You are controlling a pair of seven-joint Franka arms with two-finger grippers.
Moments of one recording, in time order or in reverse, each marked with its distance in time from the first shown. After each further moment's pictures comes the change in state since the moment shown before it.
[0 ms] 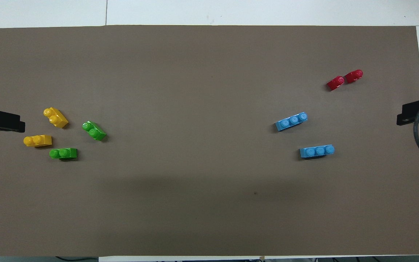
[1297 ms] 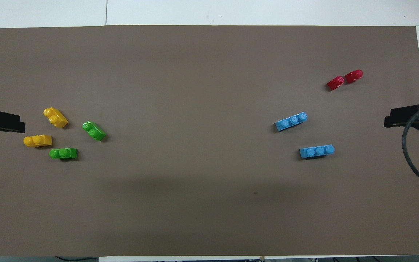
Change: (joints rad) left arm 0.000 0.000 0.000 0.000 0.000 -0.004 0.000; right arm 0.012 -0.083 0.003 -0.121 0.055 0.101 -0.008
